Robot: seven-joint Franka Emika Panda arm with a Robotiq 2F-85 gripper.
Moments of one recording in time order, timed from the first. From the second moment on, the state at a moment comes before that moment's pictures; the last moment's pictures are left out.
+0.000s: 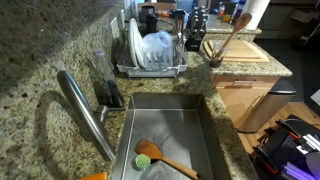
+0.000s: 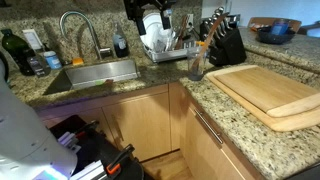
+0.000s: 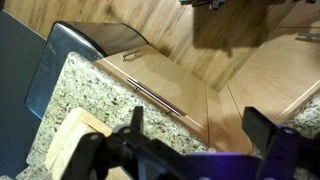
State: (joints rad) arm -0.17 -0.62 -0.15 -2.46 -0.33 1.90 -0.17
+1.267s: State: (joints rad) arm 0.21 -0.22 -0.01 -2.43 0.16 2.14 -0.30
